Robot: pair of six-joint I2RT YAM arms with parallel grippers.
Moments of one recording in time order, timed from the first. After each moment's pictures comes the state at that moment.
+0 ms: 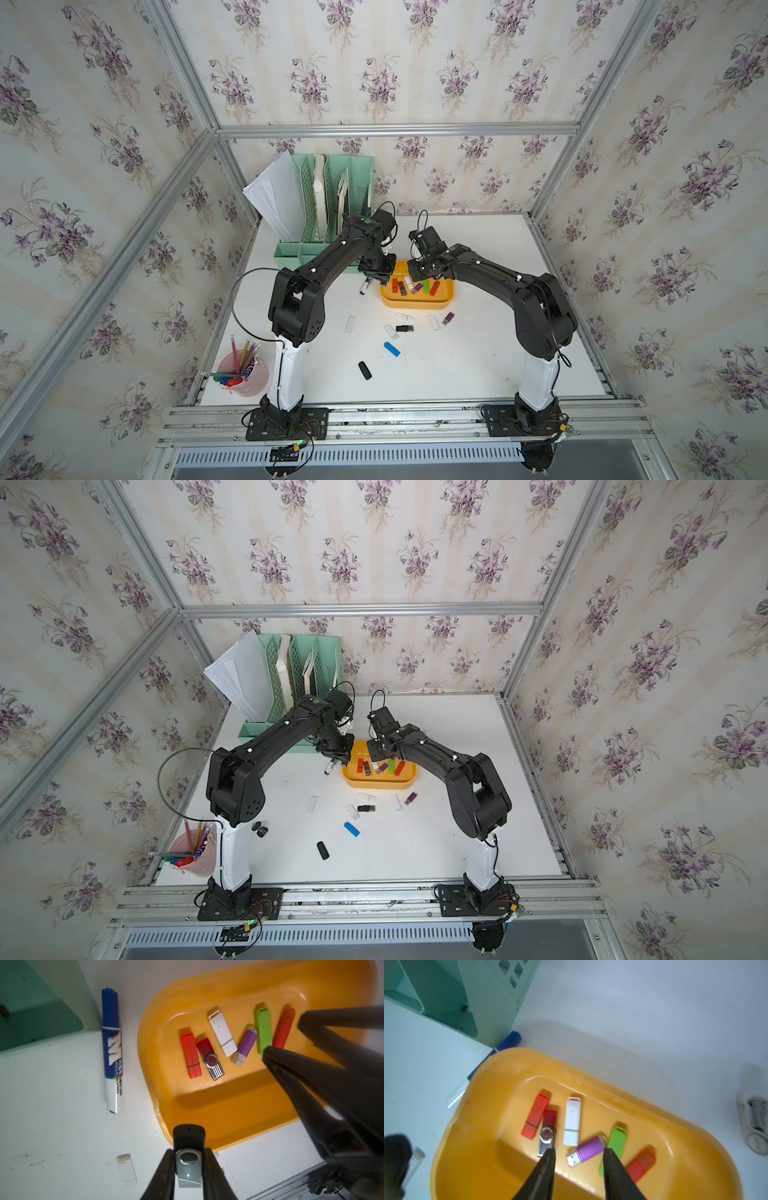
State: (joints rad) left arm -0.52 2.12 1.96 -1.22 0.18 -0.29; right arm 0.58 1.87 1.40 -0.53 0.06 0.21
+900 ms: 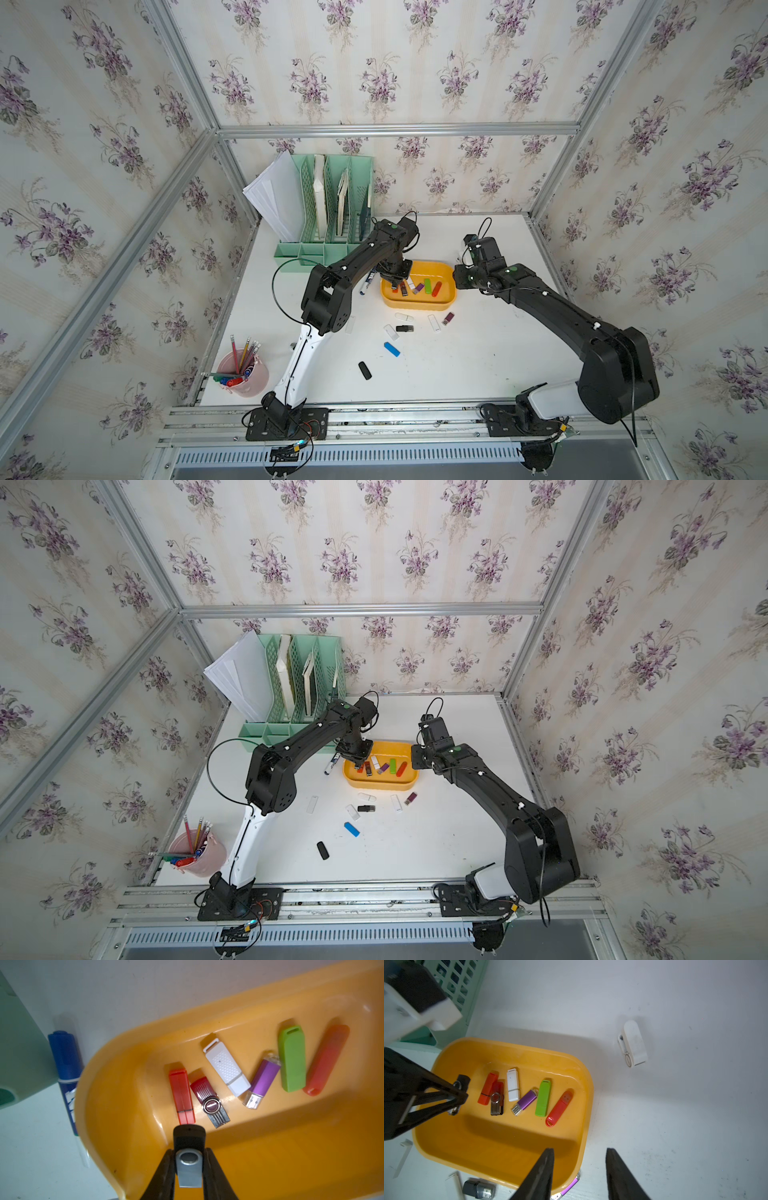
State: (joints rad) left arm -0.60 2.40 2.23 -1.29 0.02 -0.29; right arm 0.41 1.41 1.05 -0.52 0.07 0.26
